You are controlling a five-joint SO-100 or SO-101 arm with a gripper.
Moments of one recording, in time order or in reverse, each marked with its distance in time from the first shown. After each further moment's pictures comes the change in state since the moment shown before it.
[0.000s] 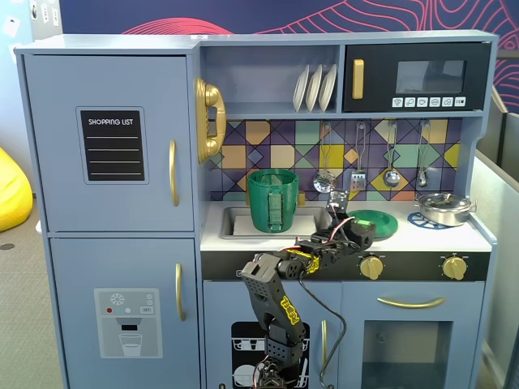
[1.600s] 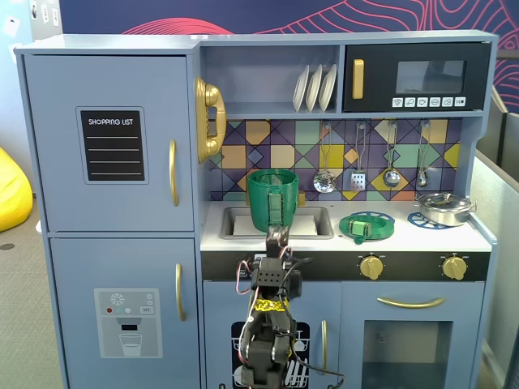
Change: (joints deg) arm -29.1 61.9 23.6 82.7 1.8
